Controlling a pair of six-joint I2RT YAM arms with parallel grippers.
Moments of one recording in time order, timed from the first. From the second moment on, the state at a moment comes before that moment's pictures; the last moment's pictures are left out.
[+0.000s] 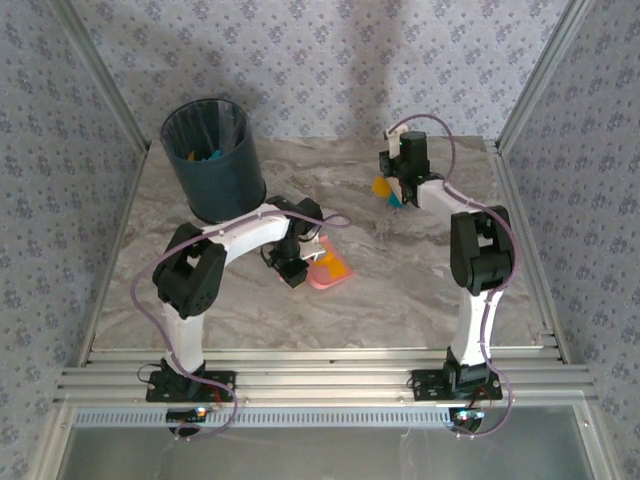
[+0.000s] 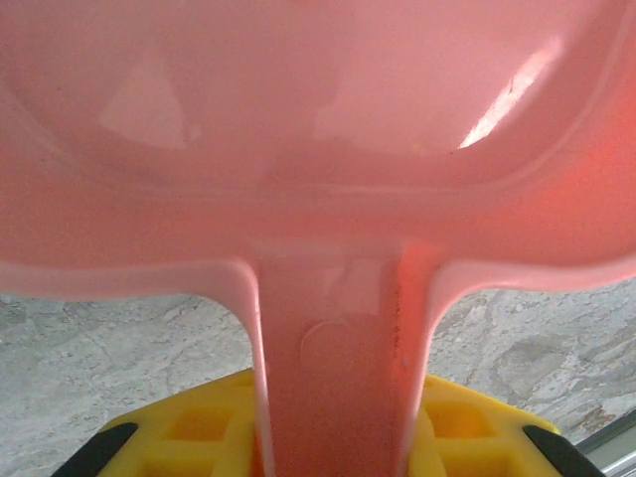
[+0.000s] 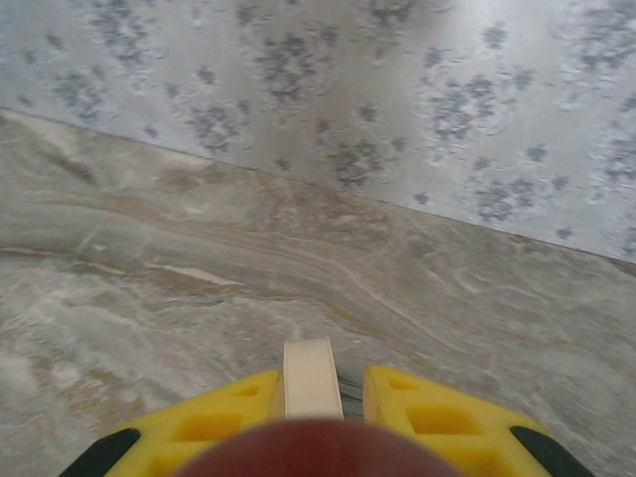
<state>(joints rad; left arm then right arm) -0.71 1.95 1.45 -1.16 0.08 0.22 0.22 2.01 1.45 0.11 0.02 -0.13</state>
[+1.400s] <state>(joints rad) -0.70 1.95 1.46 -1.17 0.08 0.21 0.55 1.54 0.98 0.06 -0.07 -0.02</state>
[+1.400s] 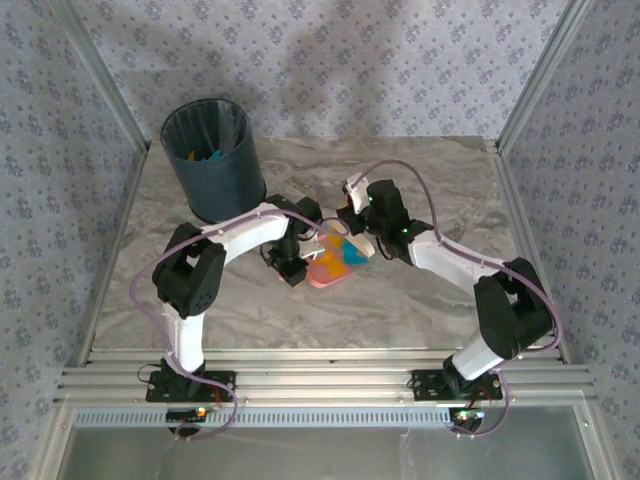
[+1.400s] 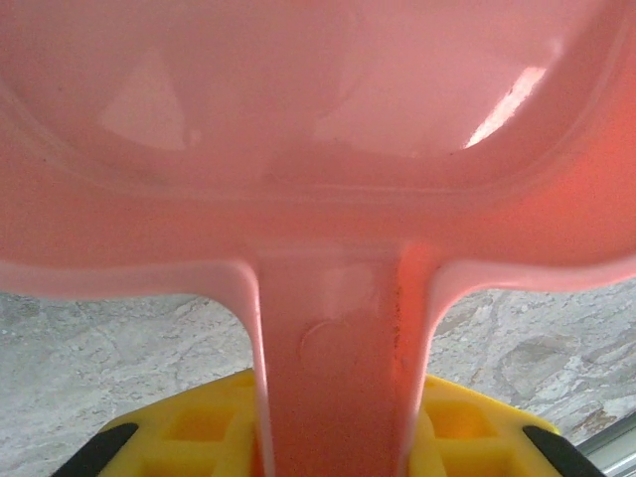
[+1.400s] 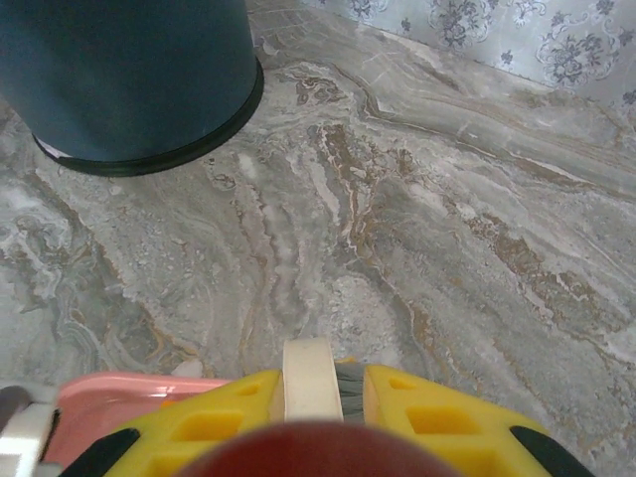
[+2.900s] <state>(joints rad) -0.70 1.94 1.46 -1.18 0.06 0.22 0.79 1.38 0.82 0.02 0.70 0.35</state>
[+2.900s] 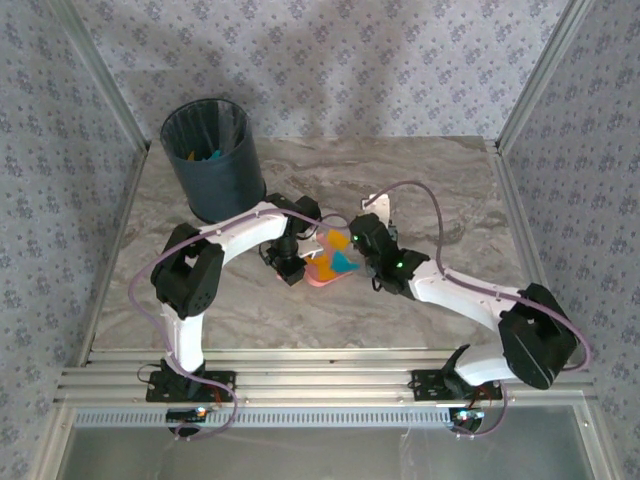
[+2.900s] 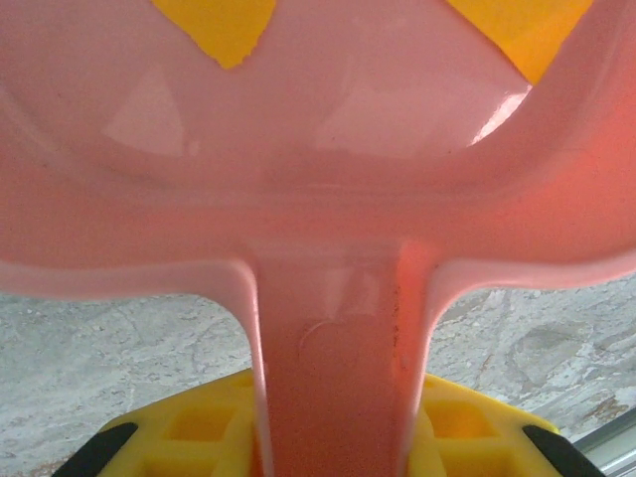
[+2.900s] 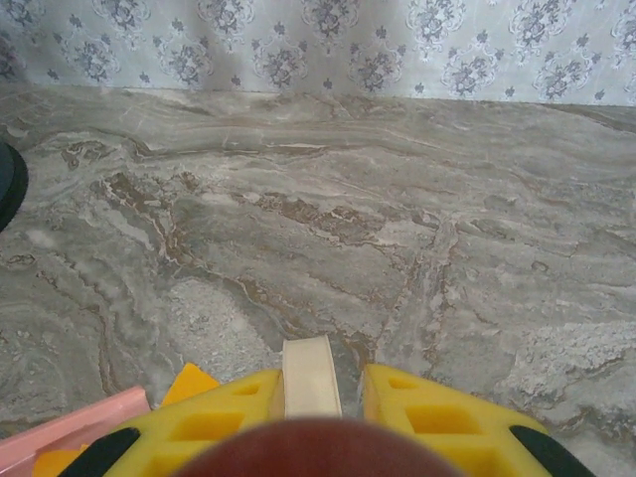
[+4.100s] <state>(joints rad) -0.70 1.94 1.46 -1.18 0.06 0.22 0.78 1.41 0.83 0.20 0.43 0.41</state>
